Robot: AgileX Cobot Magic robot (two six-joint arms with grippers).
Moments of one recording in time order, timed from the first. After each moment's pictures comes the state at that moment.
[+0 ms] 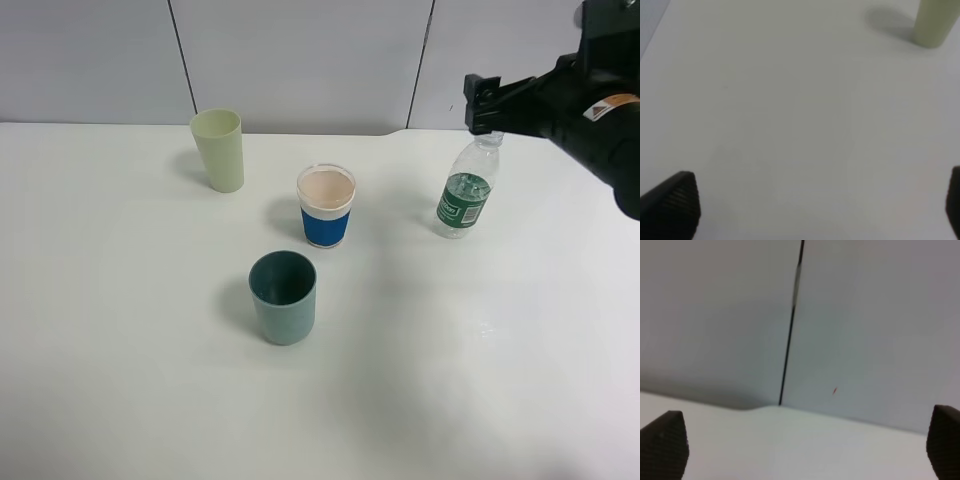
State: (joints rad) left arm -0.01 0.00 -0.50 0.07 1.06 -0.07; right arm 0.33 1.44 -0.56 0.40 -0.74 -0.49
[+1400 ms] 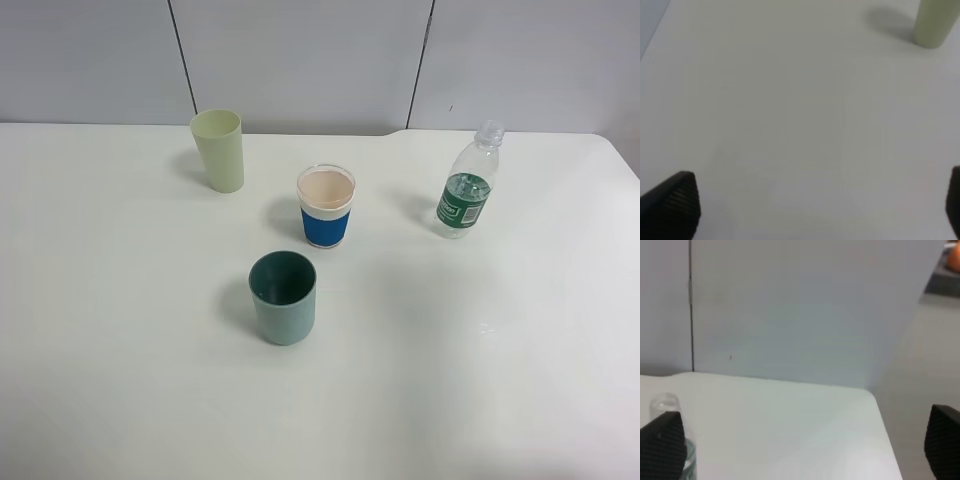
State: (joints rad) left arm -0.01 0.00 -0.50 0.07 1.06 -0.07; right arm -0.07 0.42 -0.56 -0.10 0.37 -0.12
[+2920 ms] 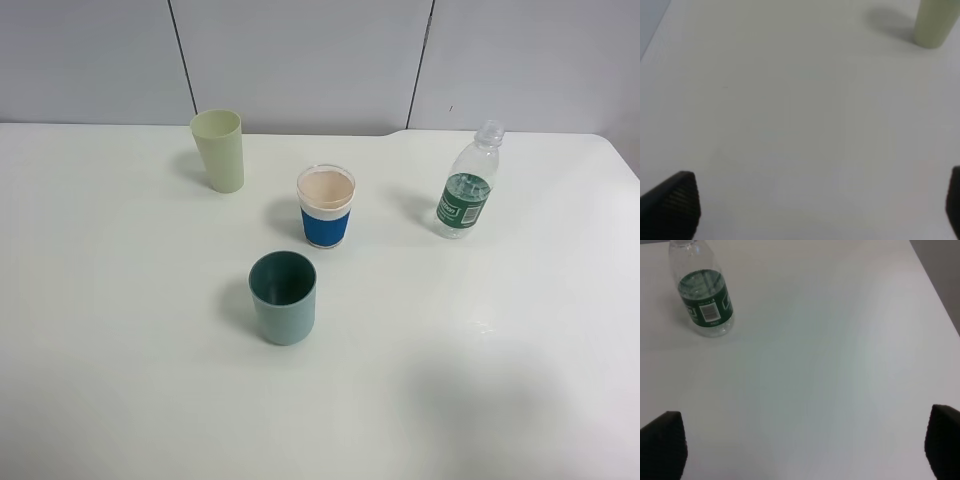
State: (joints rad) left arm -0.01 0.00 -0.50 0.07 1.06 -0.07; right arm -0.07 0.00 -0.50 0.00 1.06 -0.01
